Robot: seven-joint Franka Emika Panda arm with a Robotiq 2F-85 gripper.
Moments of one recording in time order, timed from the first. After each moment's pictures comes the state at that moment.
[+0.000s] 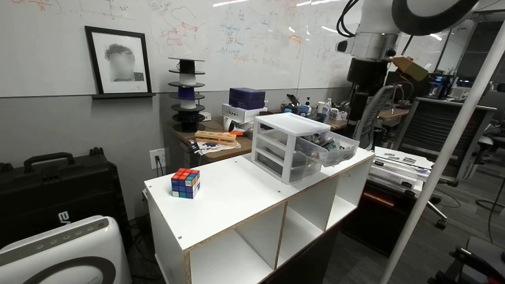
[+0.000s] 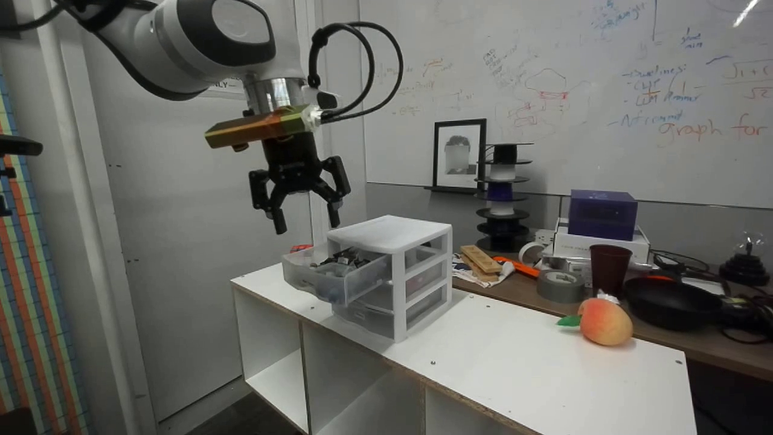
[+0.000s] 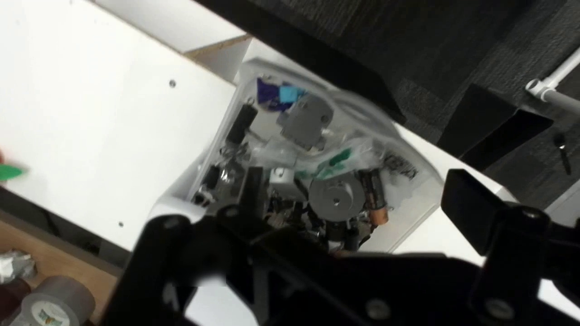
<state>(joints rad) 0.01 -0.11 0.03 -2.32 -0.18 2.29 -0.35</state>
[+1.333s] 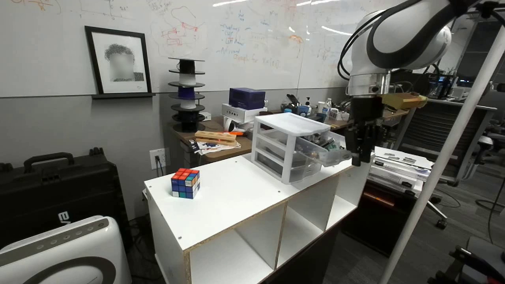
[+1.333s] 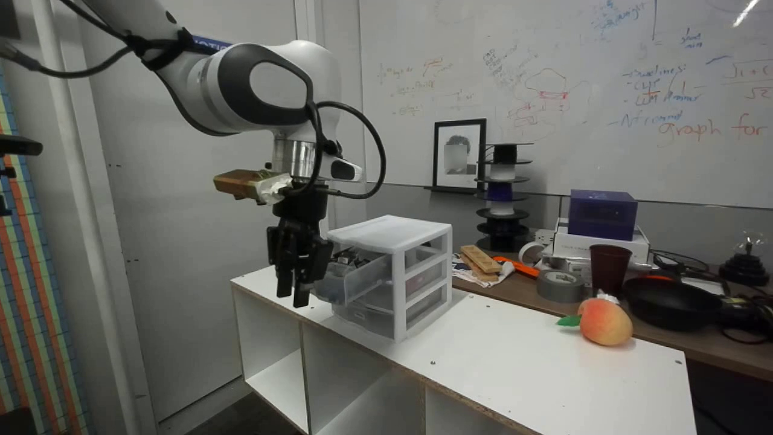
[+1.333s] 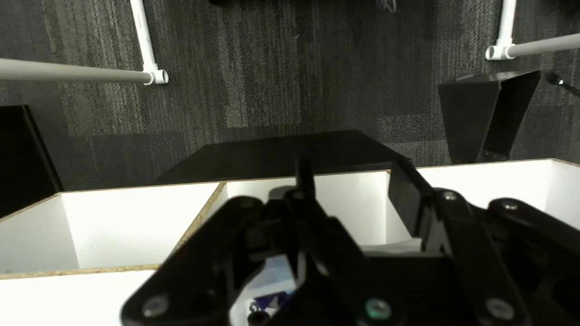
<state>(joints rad) -0.02 0.07 -0.02 -2.29 -0.03 2.17 0.02</state>
